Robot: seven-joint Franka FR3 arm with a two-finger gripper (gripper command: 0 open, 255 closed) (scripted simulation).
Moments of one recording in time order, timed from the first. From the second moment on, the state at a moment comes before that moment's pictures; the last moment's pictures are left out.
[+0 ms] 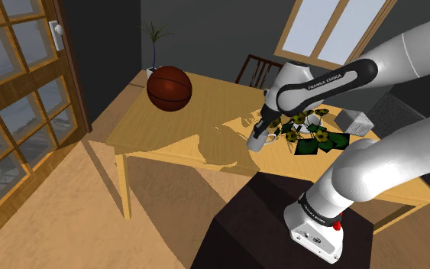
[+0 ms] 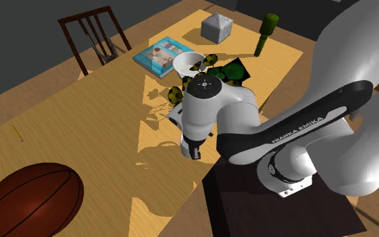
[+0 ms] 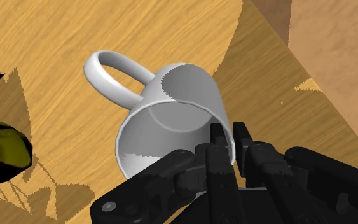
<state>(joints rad) -0.08 -0.41 -0.28 -2.87 -0.17 2.52 -0.18</state>
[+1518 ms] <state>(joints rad) -0.09 -0.65 -0.23 -2.70 -0.15 2.11 -0.17</state>
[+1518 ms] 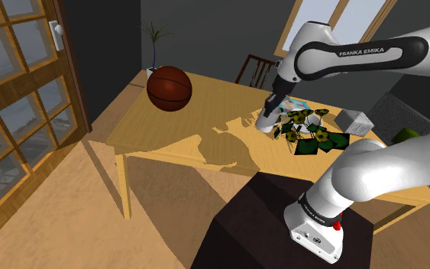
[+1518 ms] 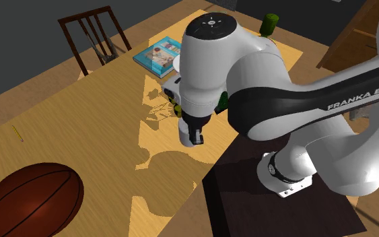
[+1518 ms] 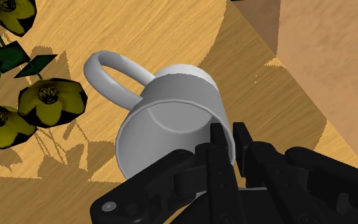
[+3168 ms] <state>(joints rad) -0.07 -0.70 -0.19 -2.39 -0.11 1.76 -0.17</state>
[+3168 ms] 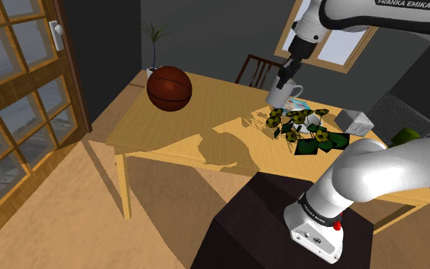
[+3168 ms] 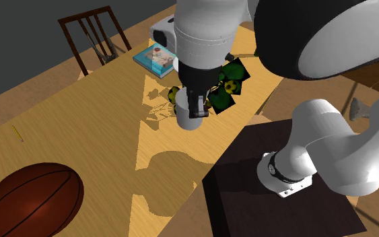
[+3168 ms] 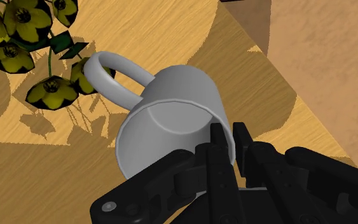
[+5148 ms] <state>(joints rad) -0.06 0.42 -0.22 -1.13 0.10 1.60 -0.23</state>
